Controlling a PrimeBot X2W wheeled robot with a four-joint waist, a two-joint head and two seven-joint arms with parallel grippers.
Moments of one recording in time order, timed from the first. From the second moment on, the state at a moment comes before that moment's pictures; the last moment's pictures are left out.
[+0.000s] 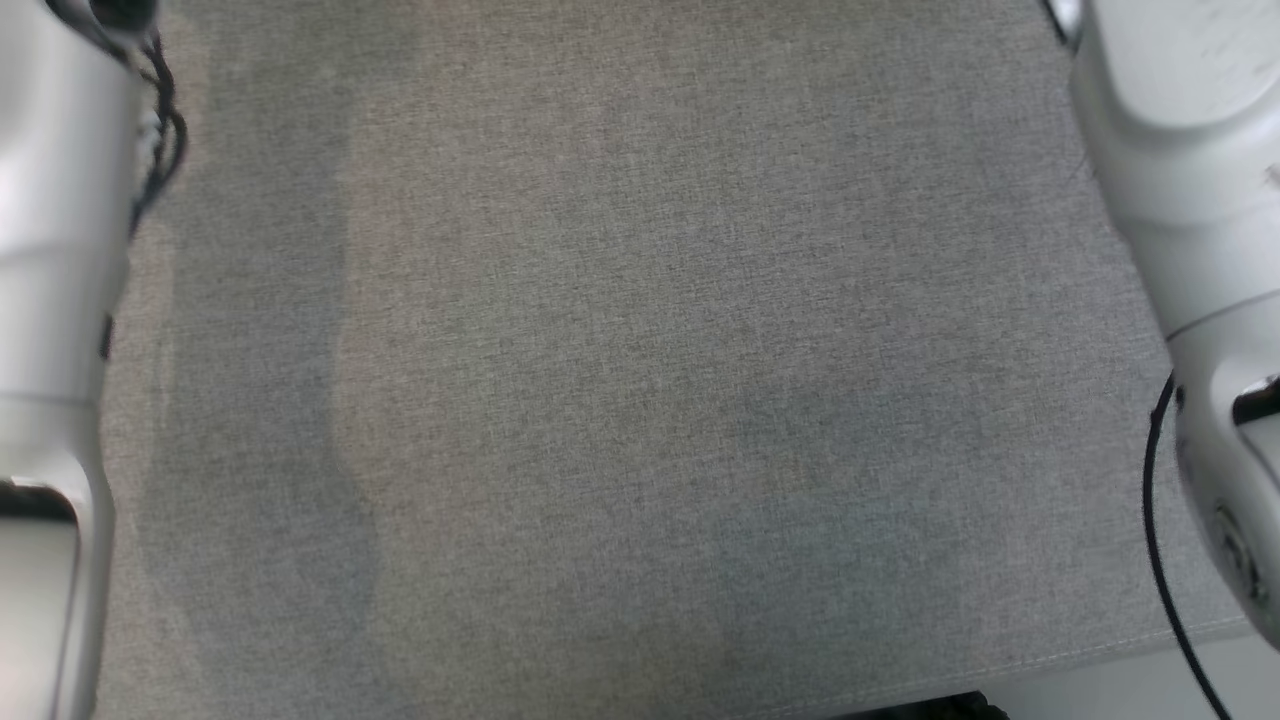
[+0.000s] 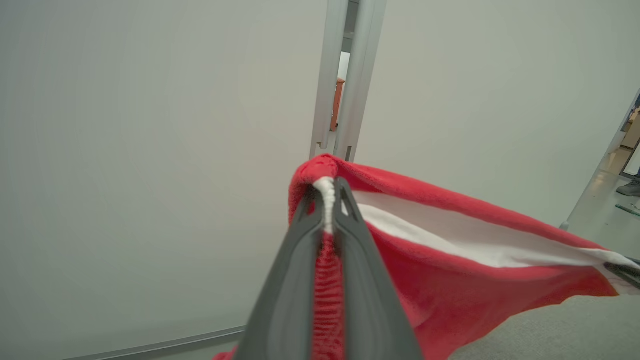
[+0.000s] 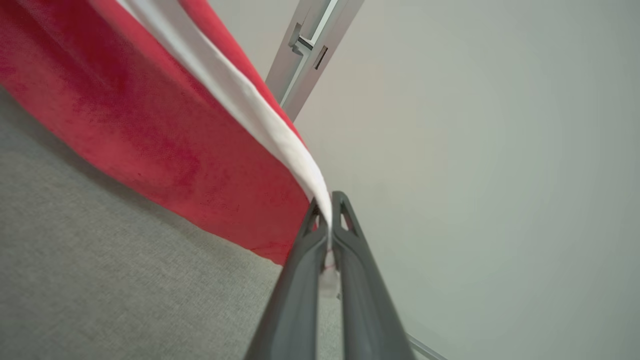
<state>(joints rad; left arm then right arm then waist) -1.39 0.25 -0.42 0.79 -0.63 -0.13 -0.26 -1.40 -0.13 0.28 0.97 -0.26 0.13 -0.25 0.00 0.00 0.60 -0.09</state>
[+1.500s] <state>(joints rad) -0.20 0.51 -0.71 0.22 -0.58 -0.13 -0.26 -0.72 -0.80 1.28 0.23 0.77 0.13 0.22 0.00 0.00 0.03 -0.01</state>
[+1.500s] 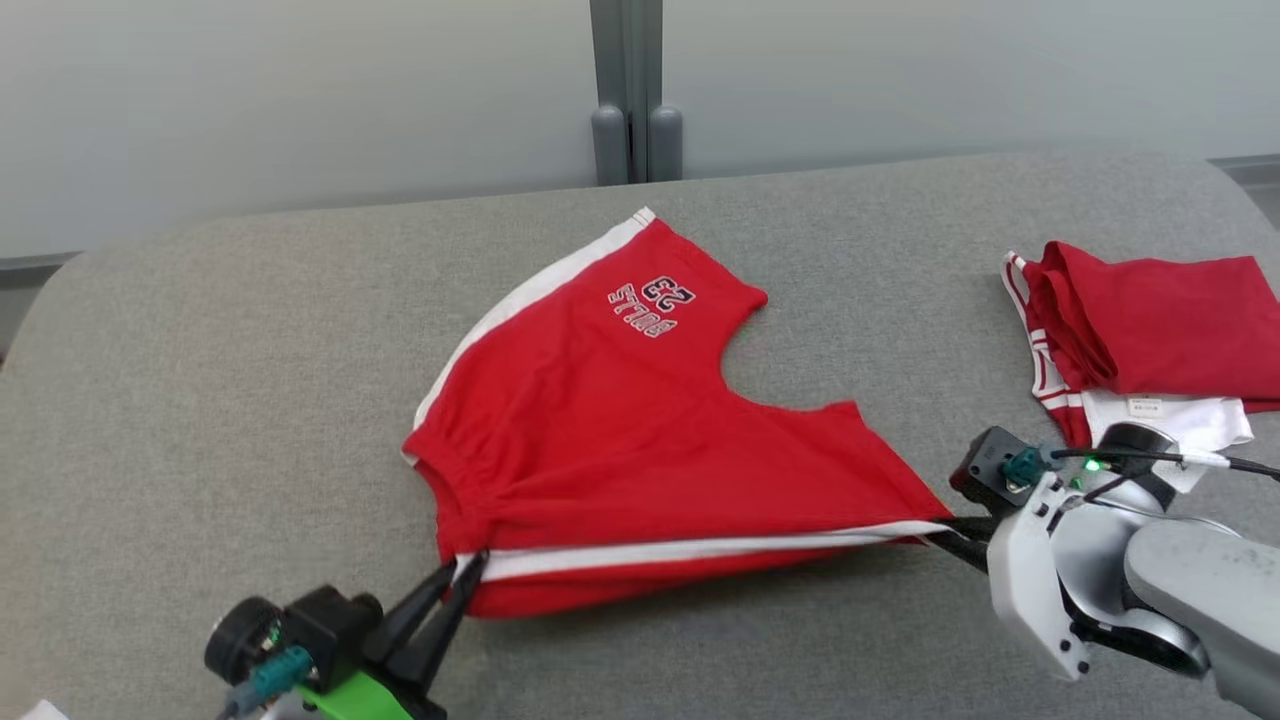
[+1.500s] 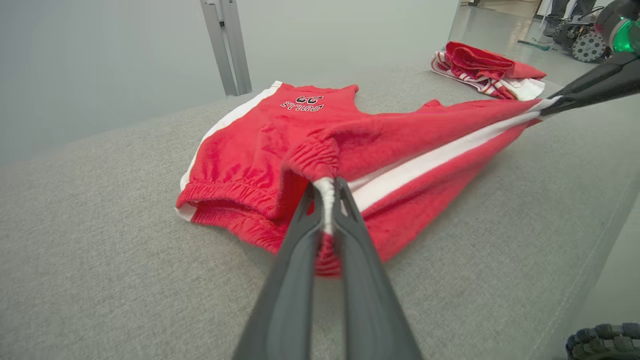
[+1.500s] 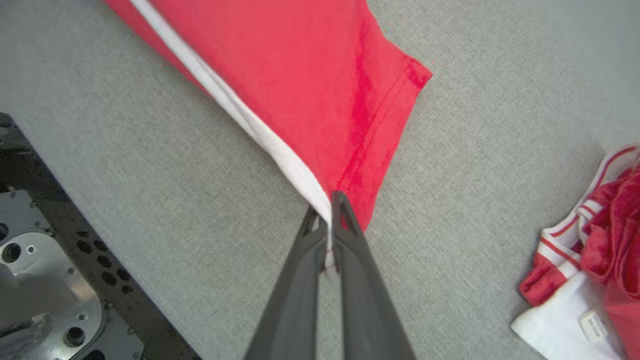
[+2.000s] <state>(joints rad) -0.21 0.47 -0.63 0.13 -0.52 -0.13 -0.26 -0.91 -0.96 1.28 0.10 0.85 0.13 0.26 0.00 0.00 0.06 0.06</state>
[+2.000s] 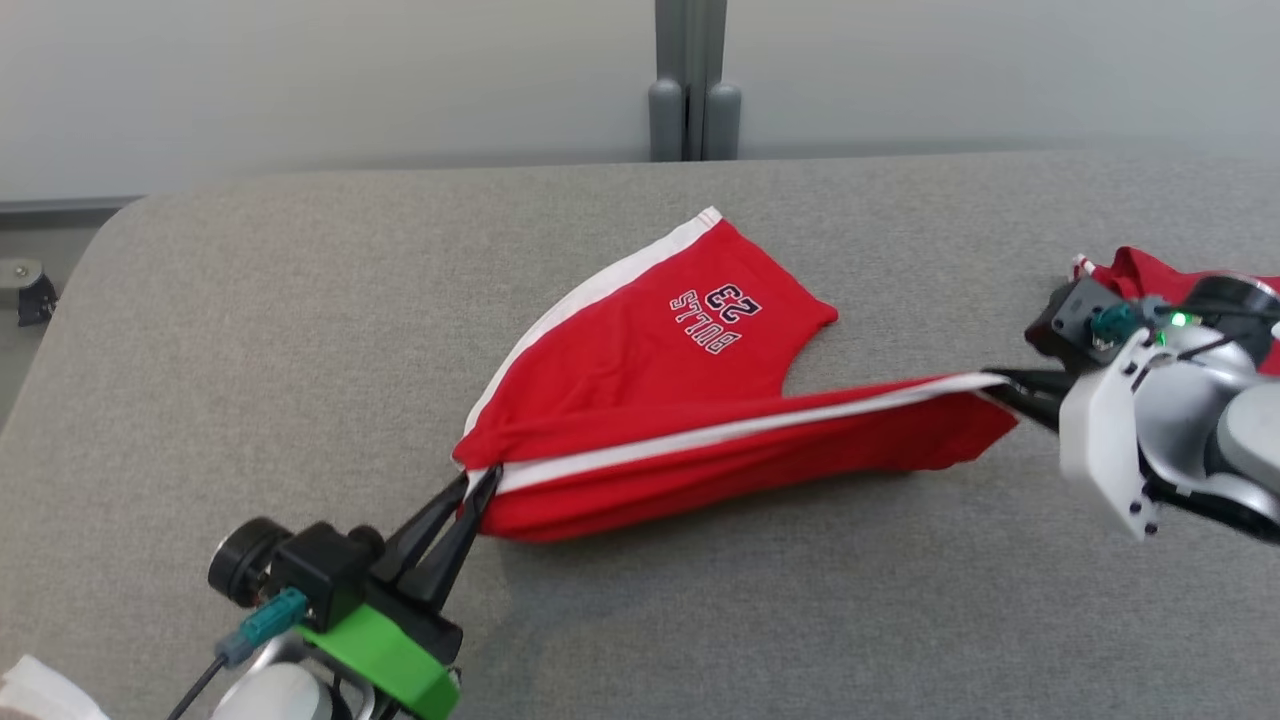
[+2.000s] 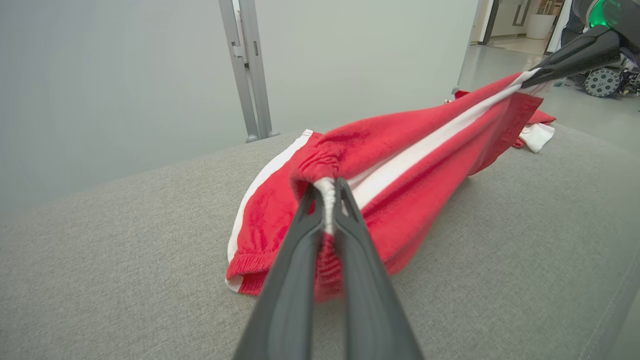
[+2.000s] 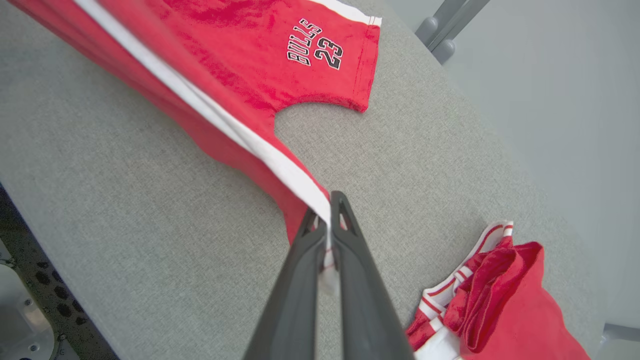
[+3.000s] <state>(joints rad) -0.59 0.13 -0.63 0.39 -0.47 -0.13 -0.26 -1.36 -0.91 1.28 0.25 0.55 0.13 0.46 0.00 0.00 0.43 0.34</state>
